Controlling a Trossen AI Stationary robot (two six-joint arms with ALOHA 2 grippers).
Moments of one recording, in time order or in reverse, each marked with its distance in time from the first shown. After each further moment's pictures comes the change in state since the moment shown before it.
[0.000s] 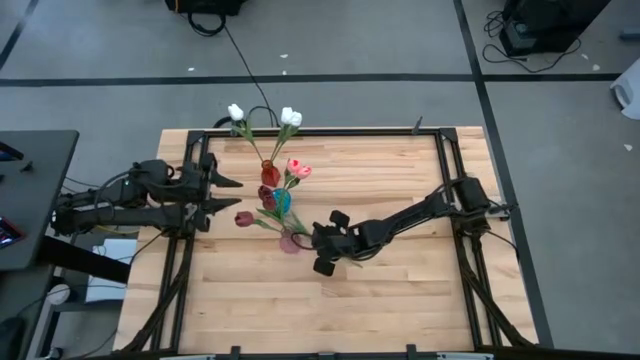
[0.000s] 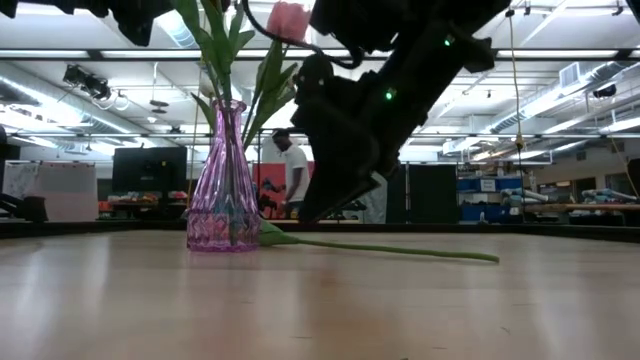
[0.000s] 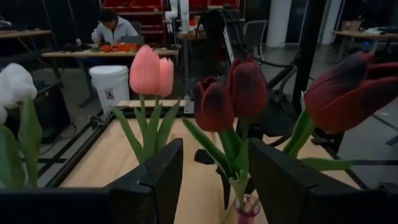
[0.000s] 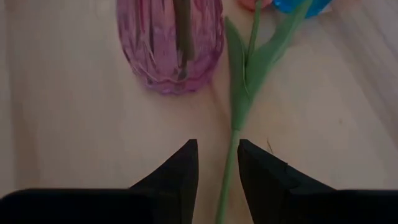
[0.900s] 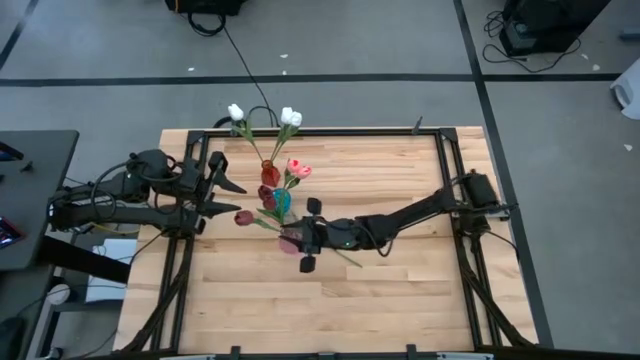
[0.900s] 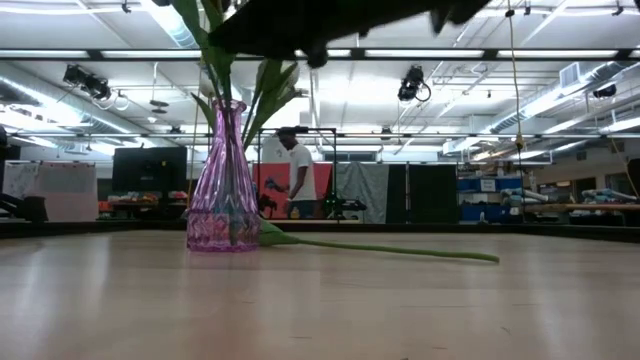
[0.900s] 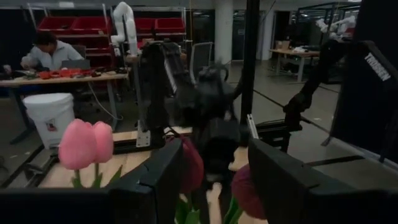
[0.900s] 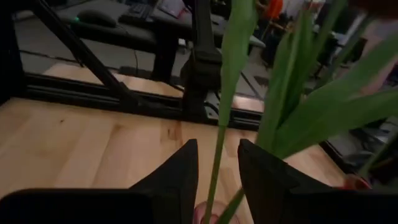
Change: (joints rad) left arm 0.000 0.147 0.145 0.099 0.237 -0.004; right arm -0.004 -0.073 0.000 0.704 0.011 -0.615
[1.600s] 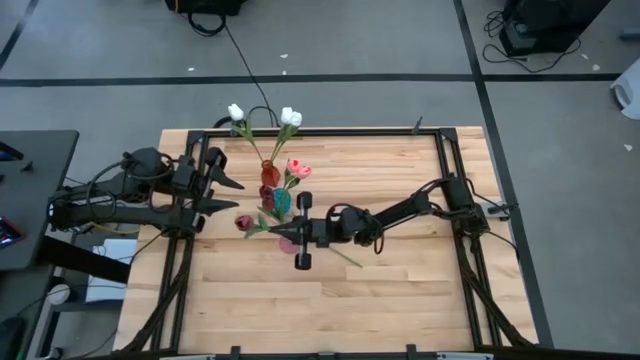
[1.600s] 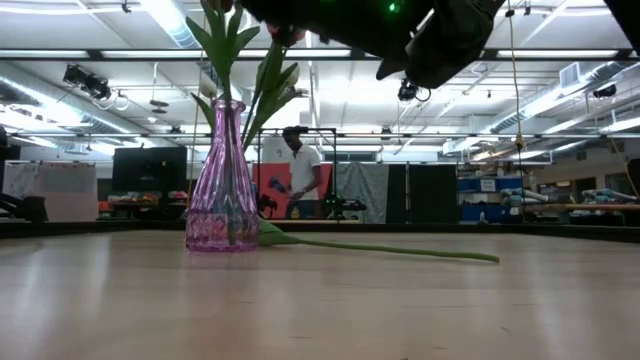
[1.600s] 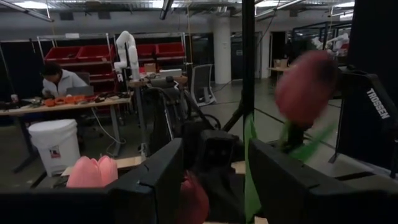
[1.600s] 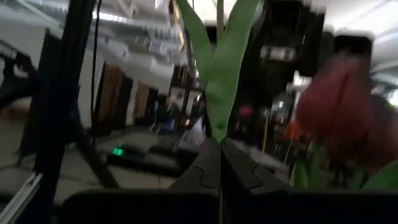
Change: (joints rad) left arm 0.000 0.012 0.001 0.111 0.003 0.008; right arm -0.075 0.172 0.000 0.743 -0.305 -0.087
